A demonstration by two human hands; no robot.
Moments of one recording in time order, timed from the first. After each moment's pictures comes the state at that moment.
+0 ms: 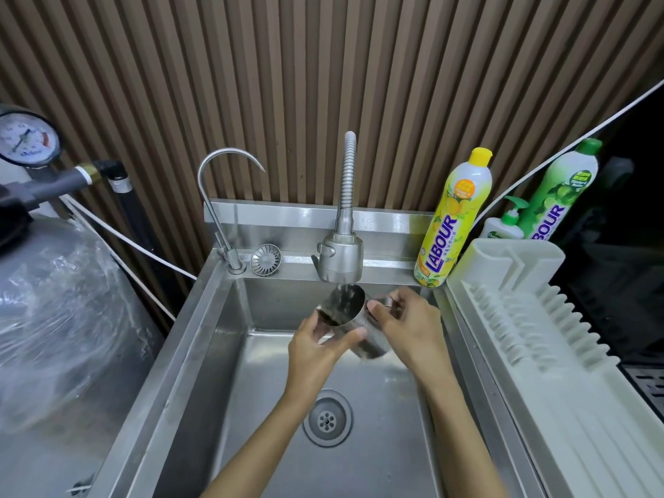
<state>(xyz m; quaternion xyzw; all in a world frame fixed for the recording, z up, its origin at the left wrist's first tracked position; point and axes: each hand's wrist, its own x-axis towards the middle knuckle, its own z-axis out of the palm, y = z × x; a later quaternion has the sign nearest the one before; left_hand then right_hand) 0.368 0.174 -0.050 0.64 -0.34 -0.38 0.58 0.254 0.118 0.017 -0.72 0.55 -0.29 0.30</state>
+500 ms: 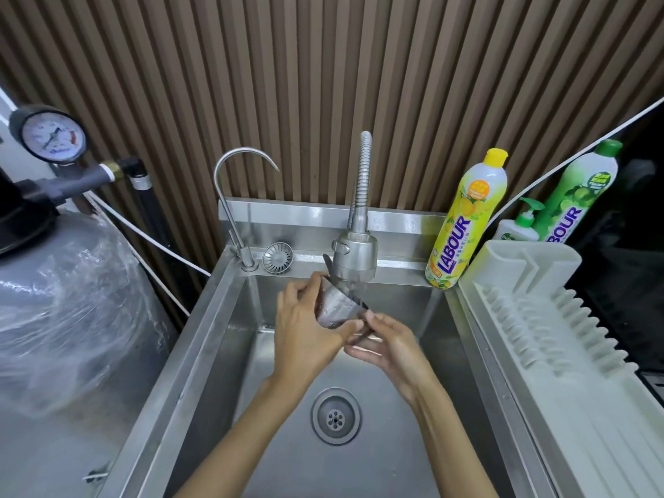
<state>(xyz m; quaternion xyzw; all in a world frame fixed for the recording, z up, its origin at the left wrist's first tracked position) 0.392 0.180 -0.013 0.76 -0.48 -0.12 0.42 0.264 0.119 -0.037 -0.40 0.36 -0.32 0.78</state>
